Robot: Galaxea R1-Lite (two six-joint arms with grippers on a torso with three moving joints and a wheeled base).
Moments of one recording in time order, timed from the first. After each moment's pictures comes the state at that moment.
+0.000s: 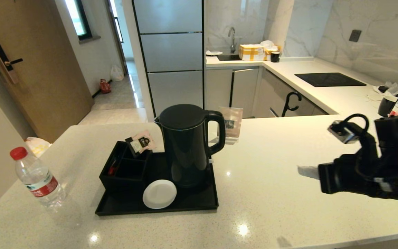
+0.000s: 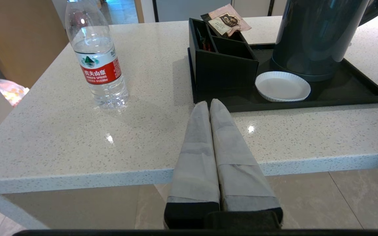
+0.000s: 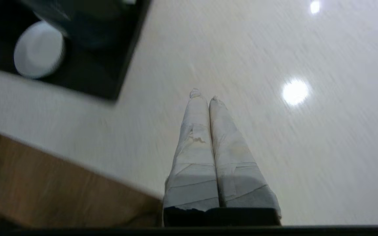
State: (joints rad) left arm 0.01 0.00 0.00 -0.01 -0.02 0.03; right arm 0.32 1.52 -0.68 -0.25 0.16 0.12
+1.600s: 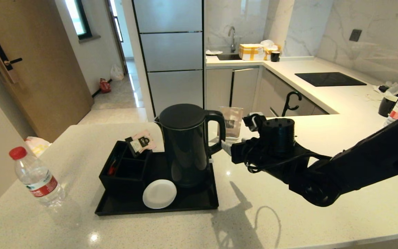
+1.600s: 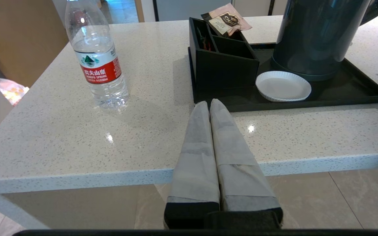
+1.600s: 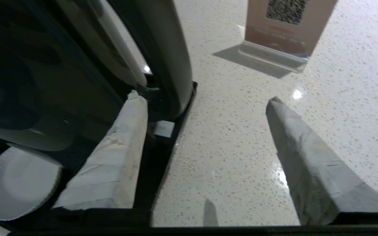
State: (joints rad) left arm 0.01 0.00 0.00 -0.01 -0.02 0.03; right arm 0.58 2.09 -0.99 -0.82 -0.14 0.13
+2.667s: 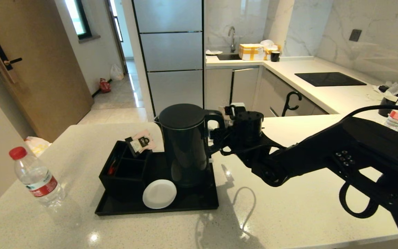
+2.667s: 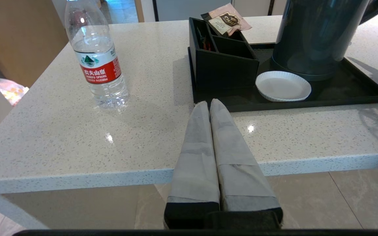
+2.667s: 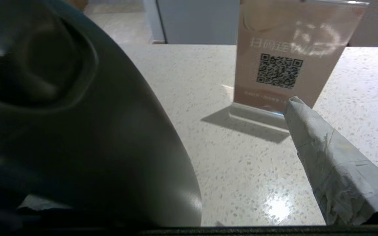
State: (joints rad) left arm 0.01 0.00 0.00 -0.01 -0.02 0.03; right arm 0.60 2.34 -1.39 -0.82 -0.32 0.12
